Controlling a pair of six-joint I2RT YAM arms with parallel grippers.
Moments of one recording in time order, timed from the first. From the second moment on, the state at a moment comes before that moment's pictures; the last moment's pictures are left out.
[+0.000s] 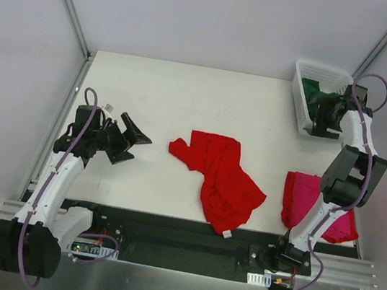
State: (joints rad) left arm -0.01 0.93 0.72 -0.61 0.57 -0.83; right arm -0.26 1.96 1.67 -0.70 -0.17 1.33
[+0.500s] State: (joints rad) left arm -0.01 0.91 0.72 -0.61 0.57 -0.83; right arm -0.04 1.94 1.73 -0.76 -0.15 1.13
